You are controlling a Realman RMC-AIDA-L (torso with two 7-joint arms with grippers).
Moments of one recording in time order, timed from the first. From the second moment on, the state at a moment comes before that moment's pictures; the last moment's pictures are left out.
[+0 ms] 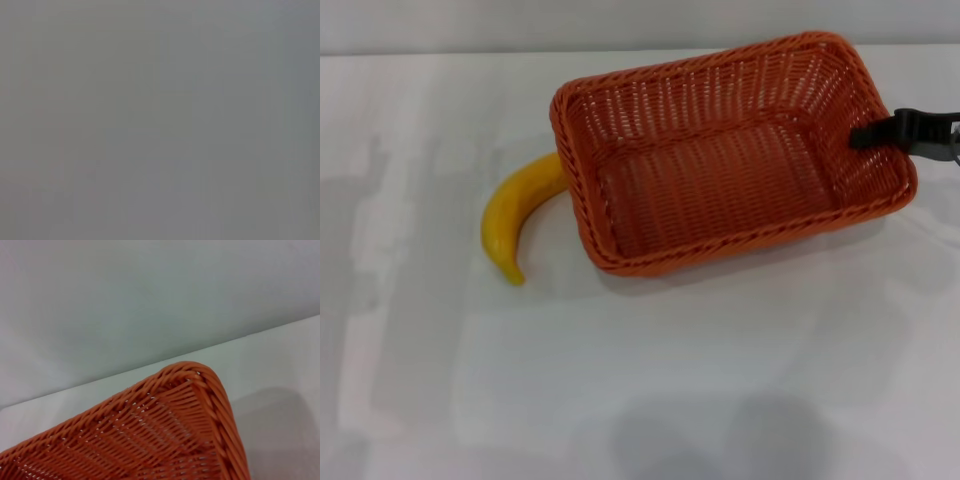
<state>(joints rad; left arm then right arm) -0.51 -2.08 2.83 0.05 -1.70 1.31 0.13 0.69 2.01 -0.66 -0.77 -2.24 -1.27 2.39</state>
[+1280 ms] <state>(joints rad) -0.51 -2.08 2.83 0.05 -1.69 1.31 0.13 0.68 2.00 -0.67 -0.75 -2.16 -1.27 2.35</state>
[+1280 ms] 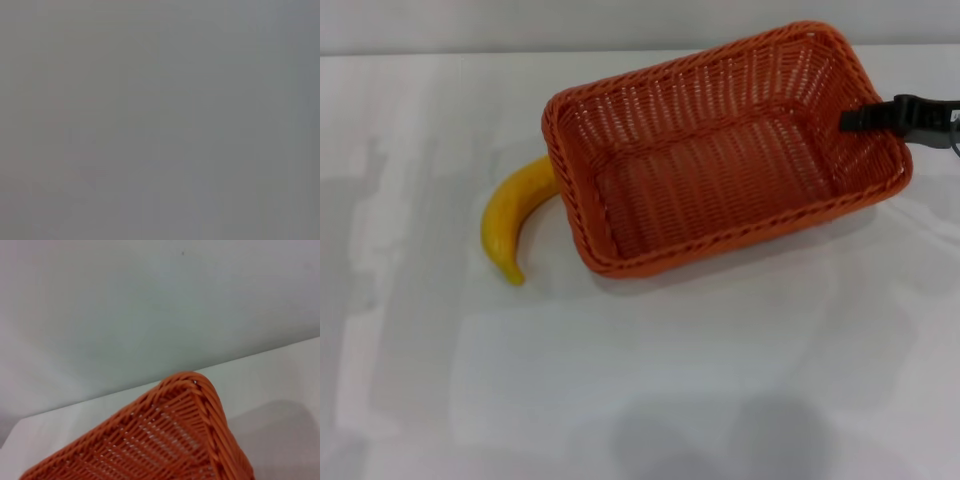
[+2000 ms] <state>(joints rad) -0.50 -2.08 2.83 0.04 -1.69 1.31 0.13 0.60 2.00 -0.67 -0.77 -2.01 -1.27 2.21</state>
